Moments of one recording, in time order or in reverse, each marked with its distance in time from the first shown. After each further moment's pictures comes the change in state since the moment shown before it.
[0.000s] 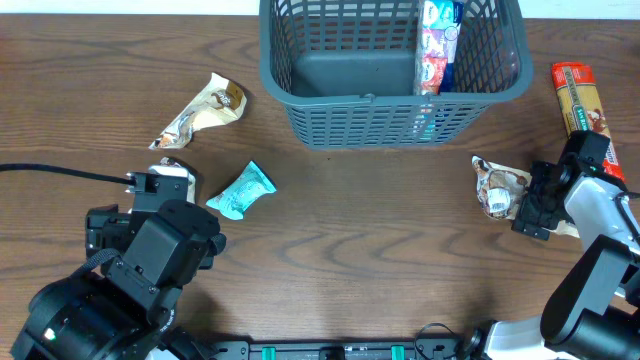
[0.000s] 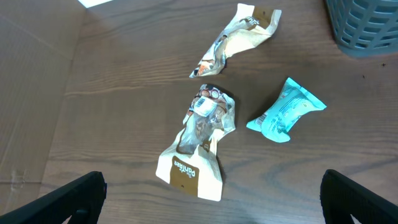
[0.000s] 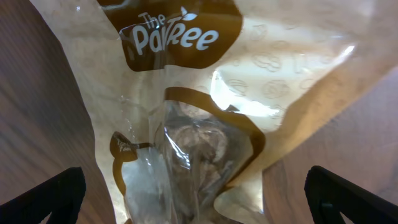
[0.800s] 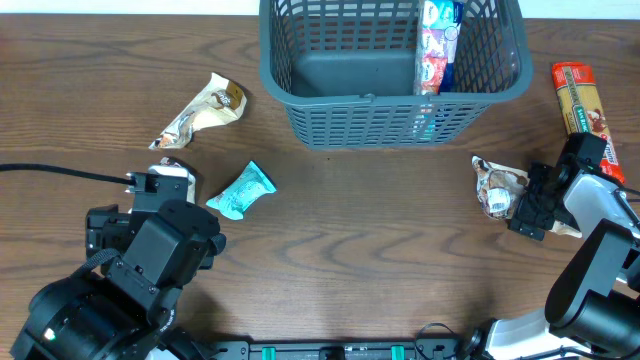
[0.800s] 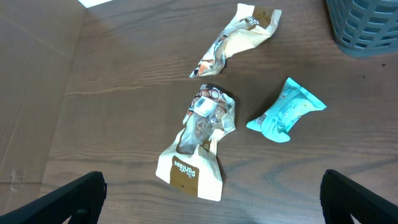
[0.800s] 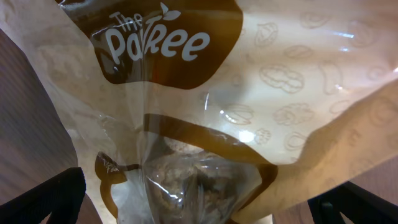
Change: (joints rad) left arm 0.000 0.000 0.000 0.000 0.000 0.000; right arm -0.015 0.064 0.000 0.037 -0.029 0.032
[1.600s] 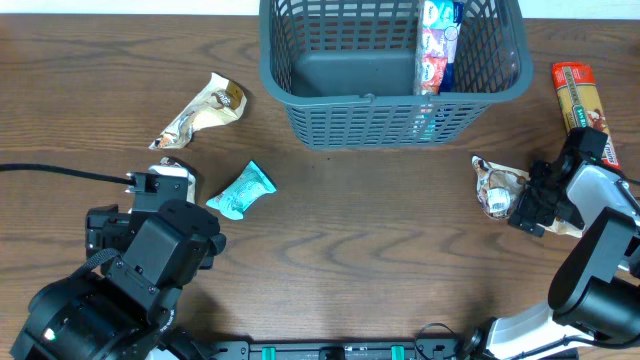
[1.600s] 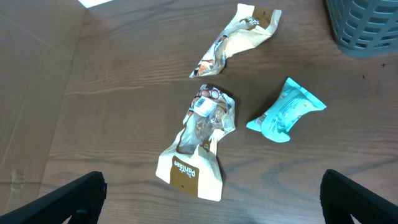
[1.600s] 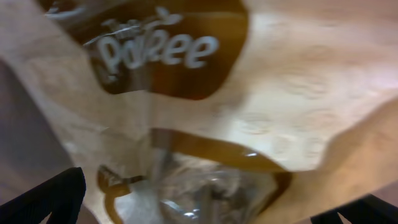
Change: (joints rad) left arm 0.000 0.000 0.000 0.000 0.000 0.000; right arm -0.005 0.065 0.069 -0.062 -0.003 0.053
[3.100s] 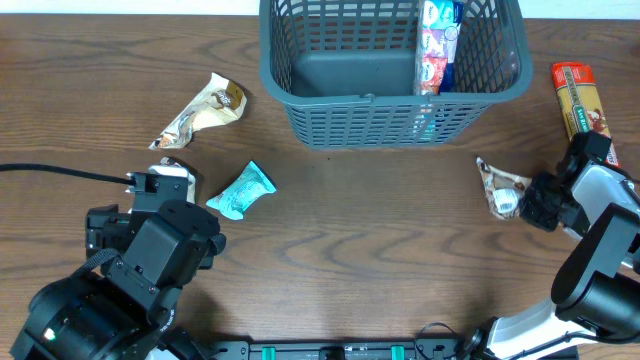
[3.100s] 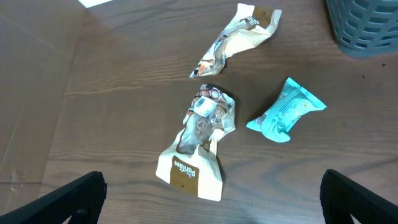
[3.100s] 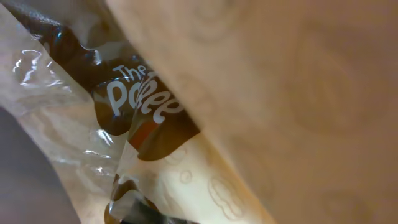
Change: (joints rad) left arm 0.000 0.000 0.000 0.000 0.000 0.000; right arm -0.028 0.024 0.013 -0.006 -0.014 0.011
